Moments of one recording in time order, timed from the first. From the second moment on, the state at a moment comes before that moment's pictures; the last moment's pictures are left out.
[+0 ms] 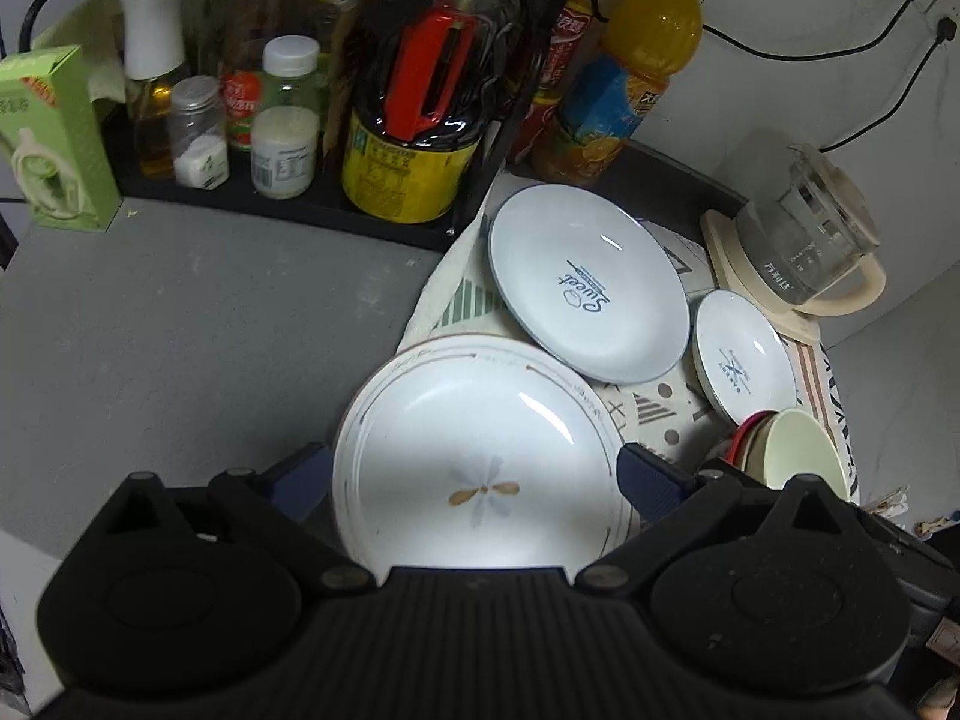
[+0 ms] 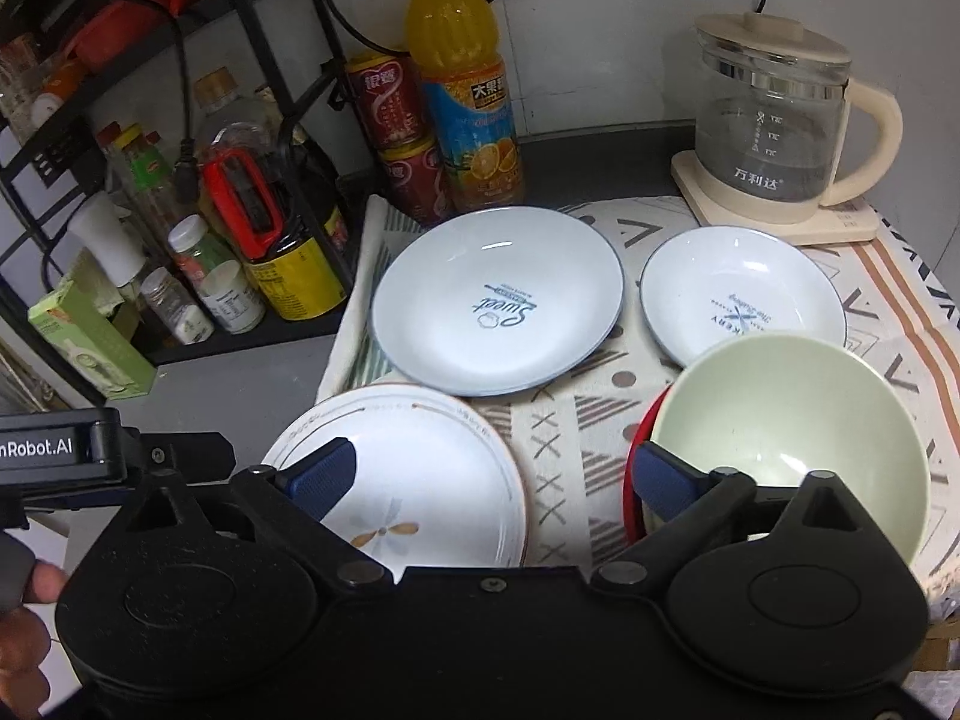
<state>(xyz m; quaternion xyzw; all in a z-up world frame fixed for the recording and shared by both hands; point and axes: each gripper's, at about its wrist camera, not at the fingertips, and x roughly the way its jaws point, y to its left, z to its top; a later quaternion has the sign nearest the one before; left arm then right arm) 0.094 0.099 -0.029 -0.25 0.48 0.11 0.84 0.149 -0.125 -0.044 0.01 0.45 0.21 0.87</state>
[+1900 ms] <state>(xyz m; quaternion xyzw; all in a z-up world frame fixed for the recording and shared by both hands) 0.254 0.109 -0.149 -0.32 0.51 0.12 0.79 0.319 -0.081 -0.155 0.02 0.59 0.13 0.80</state>
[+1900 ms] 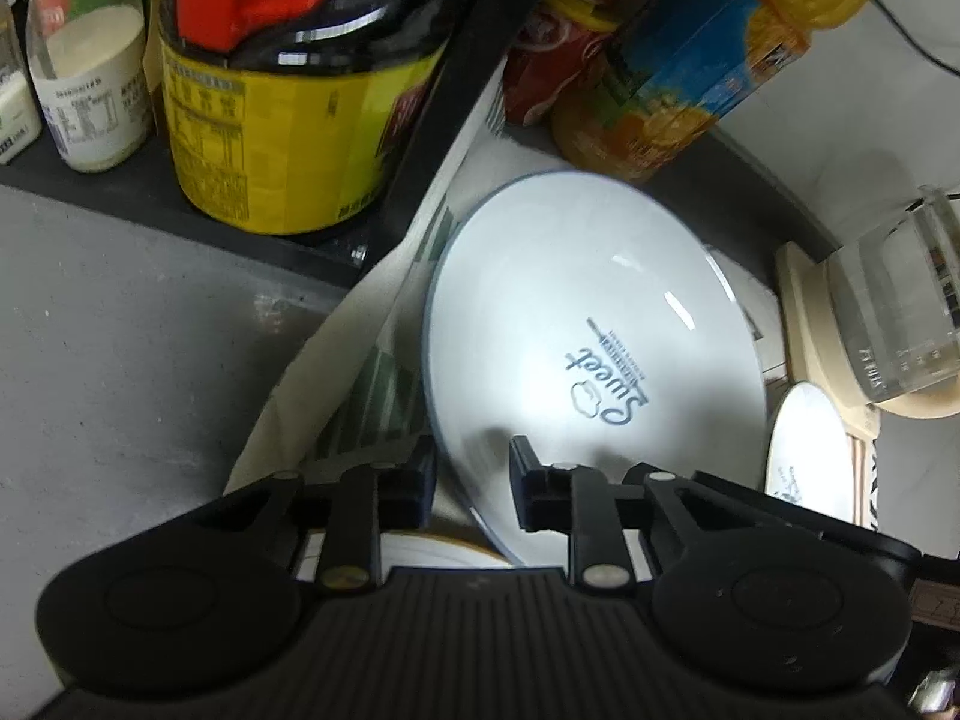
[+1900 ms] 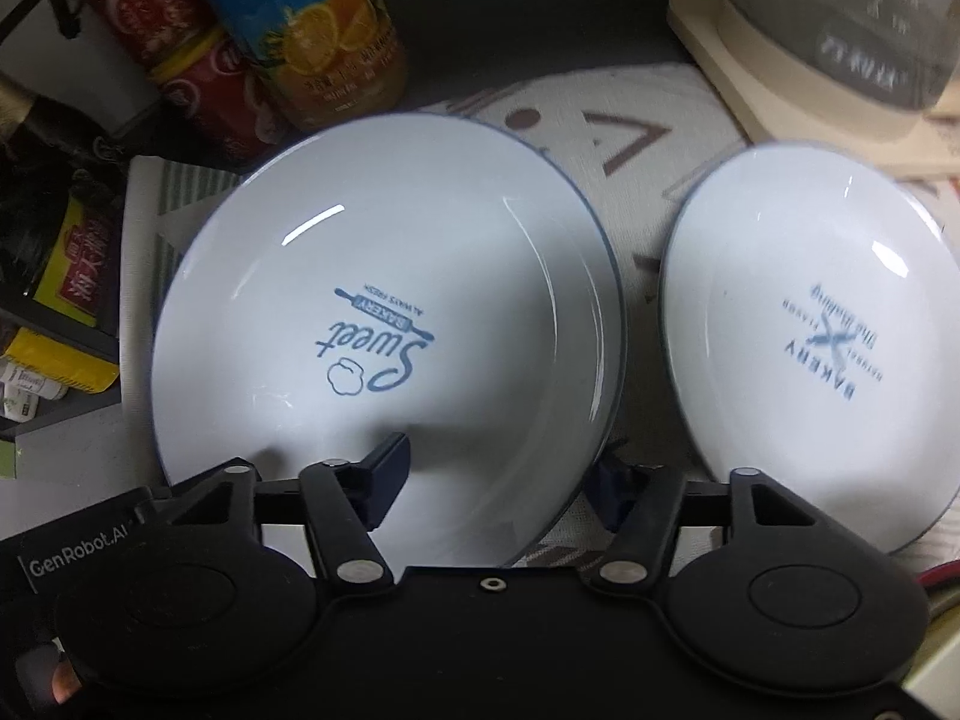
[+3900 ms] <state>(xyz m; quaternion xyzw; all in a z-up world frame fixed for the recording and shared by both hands) 0.085 0.100 -0.083 -0.26 0.48 0.09 0.83 0.126 -0.129 -0.090 0.08 0.47 0.18 0.86</state>
